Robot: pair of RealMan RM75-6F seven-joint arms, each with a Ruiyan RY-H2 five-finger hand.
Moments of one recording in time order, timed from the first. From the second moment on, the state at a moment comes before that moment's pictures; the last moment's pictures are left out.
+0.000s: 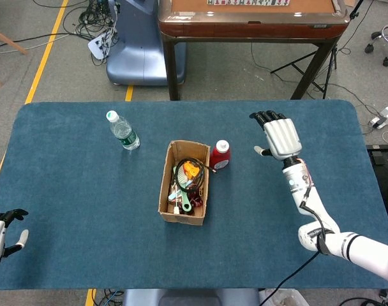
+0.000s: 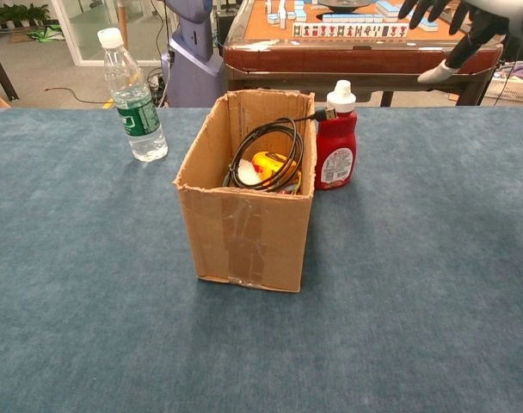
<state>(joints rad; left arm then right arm) -0.06 -1.06 -0.05 -1.68 1.39 1.43 0.04 0.78 -1.40 0.27 -1.32 -1.12 1.08 -0.17</state>
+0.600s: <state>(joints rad) -0.06 -1.05 -0.05 -1.68 1.39 1.44 0.02 0.83 -1.64 0.26 -0.96 -1.26 0.87 0.39</state>
